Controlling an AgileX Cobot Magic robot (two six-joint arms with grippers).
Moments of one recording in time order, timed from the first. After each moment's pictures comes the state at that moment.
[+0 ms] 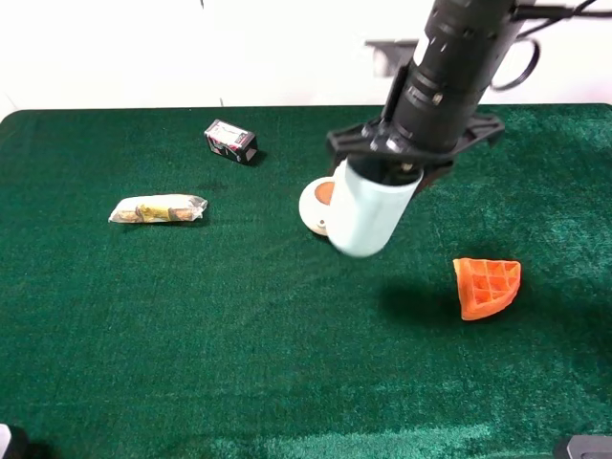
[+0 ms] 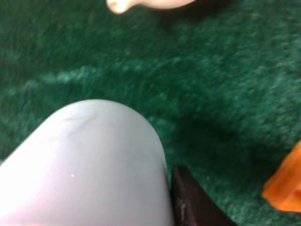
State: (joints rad) left arm 0.02 -0.01 -0.51 -0.12 1.07 0.21; right arm 0.64 1.68 -1.25 0.12 1.10 0.22
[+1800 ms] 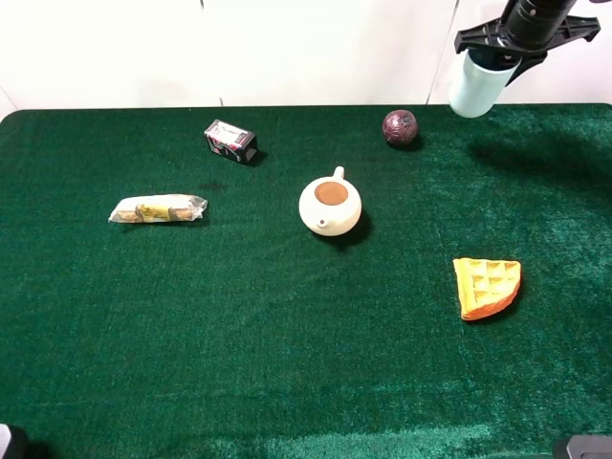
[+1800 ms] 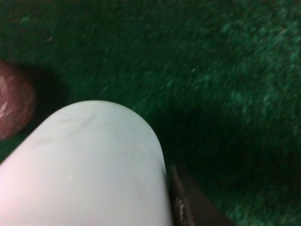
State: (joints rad) left arm 0.02 -0.01 -0.51 -0.12 1.07 0.21; right arm 0.11 2.11 -1.78 -0.13 0.94 0.09
